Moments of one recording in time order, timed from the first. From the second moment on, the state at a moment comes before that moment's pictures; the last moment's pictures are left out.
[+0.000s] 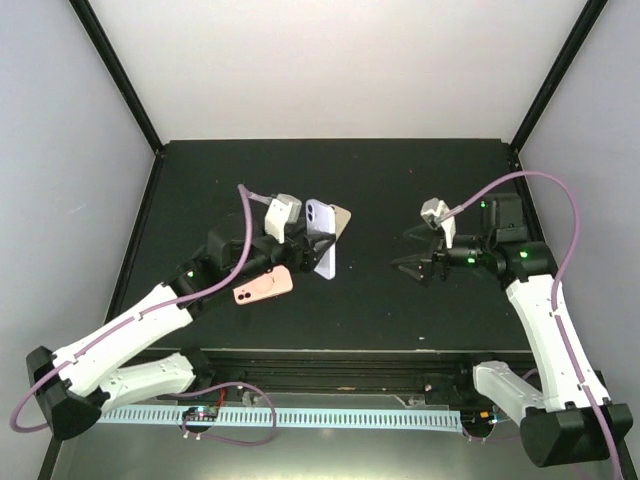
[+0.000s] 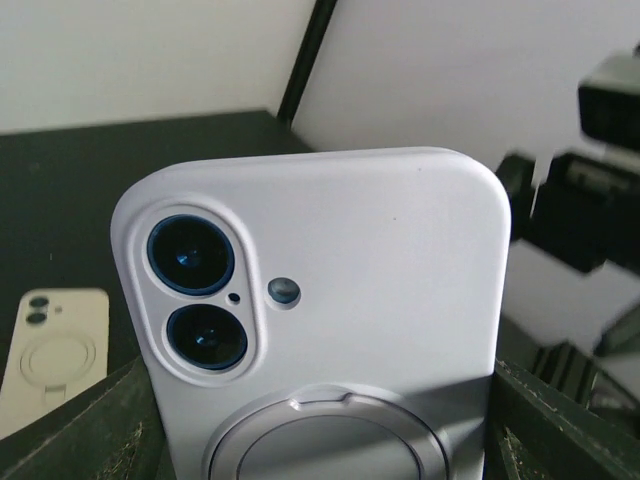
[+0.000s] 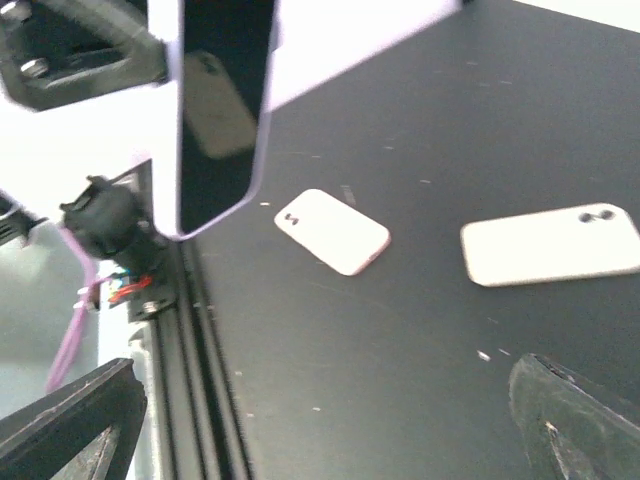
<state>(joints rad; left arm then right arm) -0.83 1.00 0.94 -0.23 0.10 -0.38 0.08 0.98 1.02 -0.88 -1.01 -0.42</state>
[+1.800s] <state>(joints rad) -0.73 0.71 0.69 0.26 0.33 -0.58 0.73 1.25 1.20 -0.42 -0.93 0.11</state>
